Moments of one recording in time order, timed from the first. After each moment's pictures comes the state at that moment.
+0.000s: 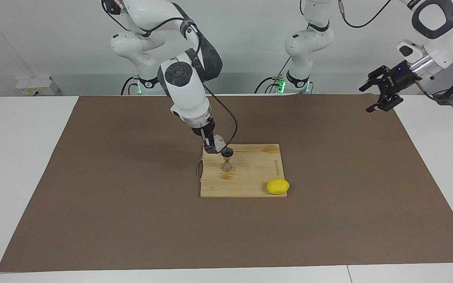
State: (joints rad) left arm 0.29 -0.10 -0.07 -1.81 -0.40 1.48 1.88; right arm 0.48 0.30 -0.02 -1.65 0.21 1.99 1.82
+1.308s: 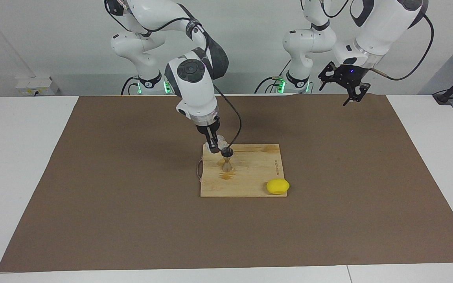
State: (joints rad) left arm -0.05 -0.23 -0.09 -1.90 -0.10 1.61 0.57; right arm 0.51 0.31 -0.02 -1.63 0.13 1.99 1.85
